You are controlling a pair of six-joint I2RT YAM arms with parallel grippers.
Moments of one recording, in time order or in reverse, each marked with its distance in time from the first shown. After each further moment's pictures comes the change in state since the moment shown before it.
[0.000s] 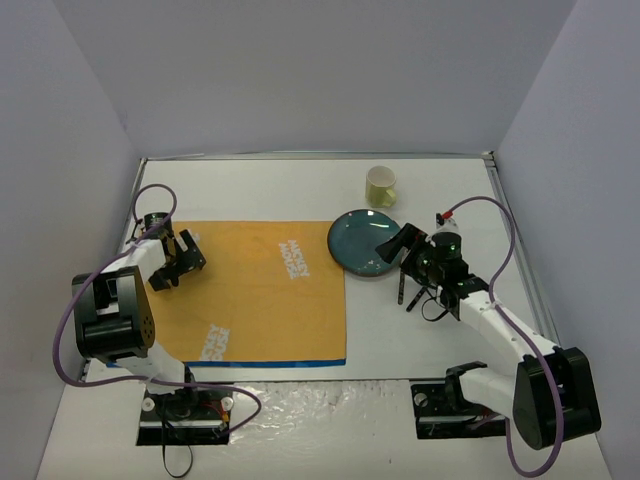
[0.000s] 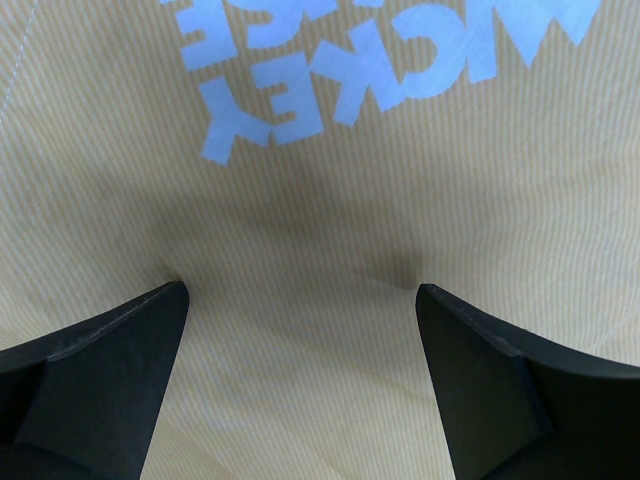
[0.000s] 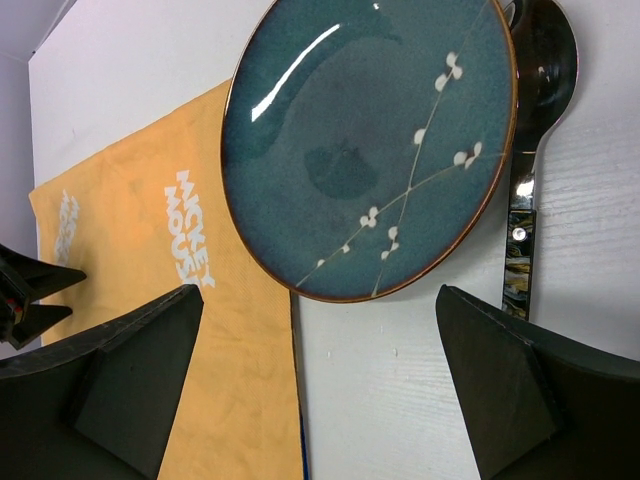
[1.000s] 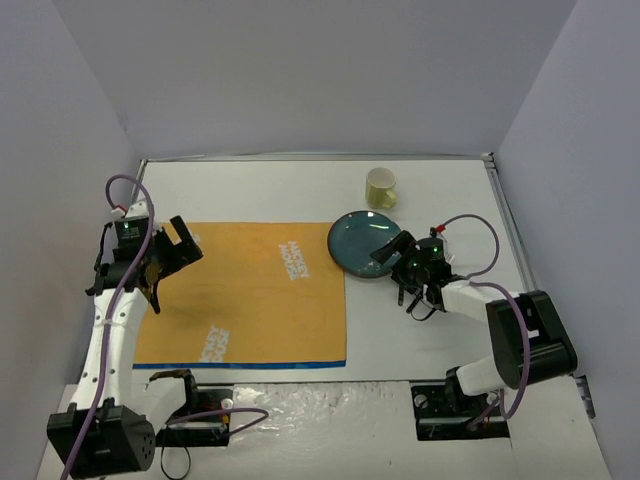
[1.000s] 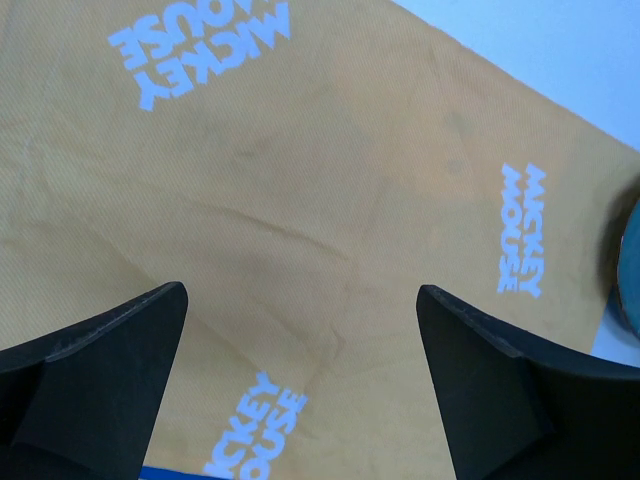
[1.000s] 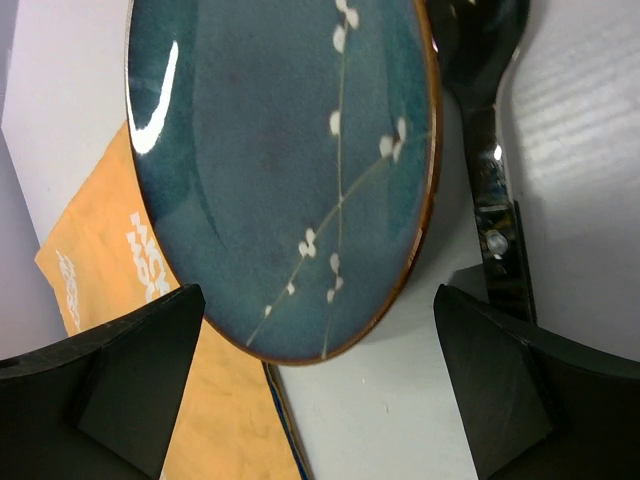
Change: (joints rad) left arm -0.053 -0.595 0.022 -0.241 0.136 0.025; right arm 0.008 0.312 -0.040 0.219 0.028 0.236
